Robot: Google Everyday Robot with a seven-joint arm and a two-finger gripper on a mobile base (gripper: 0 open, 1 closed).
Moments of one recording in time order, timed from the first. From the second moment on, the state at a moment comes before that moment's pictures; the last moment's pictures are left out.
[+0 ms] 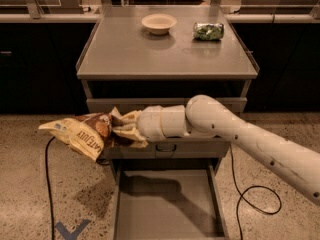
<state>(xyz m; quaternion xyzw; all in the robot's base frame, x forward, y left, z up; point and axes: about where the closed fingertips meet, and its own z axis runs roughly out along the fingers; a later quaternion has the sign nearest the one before) 0.556 0.117 0.740 -0.60 0.55 0.30 0.50</state>
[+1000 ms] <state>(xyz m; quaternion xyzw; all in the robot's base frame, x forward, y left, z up) 0.595 0.104 0.932 -0.62 0.46 0.28 0.57</state>
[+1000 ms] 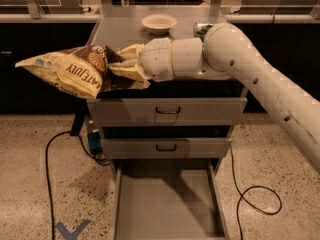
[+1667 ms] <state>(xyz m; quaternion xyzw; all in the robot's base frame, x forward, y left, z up) 0.603 0.099 0.933 -0.62 0.47 0.27 0.57</state>
